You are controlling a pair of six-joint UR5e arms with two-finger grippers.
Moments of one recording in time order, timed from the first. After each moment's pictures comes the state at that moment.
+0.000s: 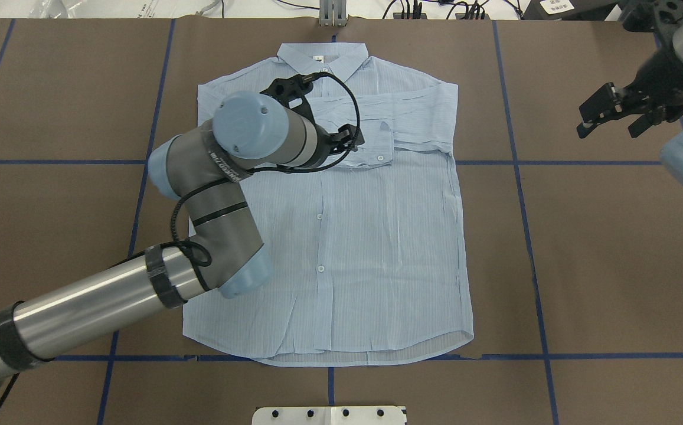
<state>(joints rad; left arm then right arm) -0.58 -2.35 -1.46 -2.06 -1.73 -1.52 1.12 -1.27 1.89 -1.76 2.33 0.57</state>
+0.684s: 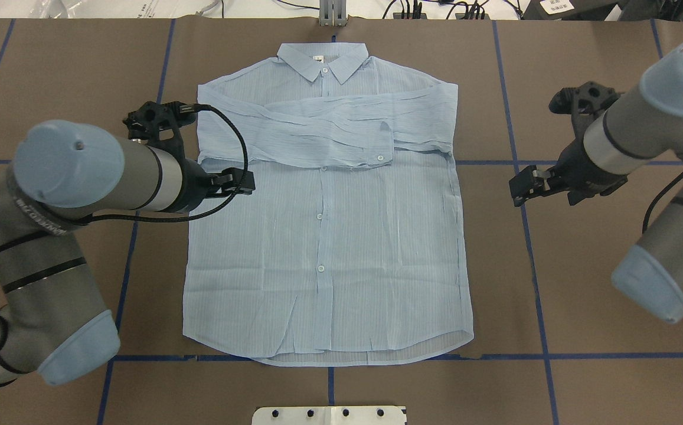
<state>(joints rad) -0.59 -1.95 -2.04 -1.75 -1.75 -1.36 0.78 -1.36 2.10 -1.68 2.08 0.95</state>
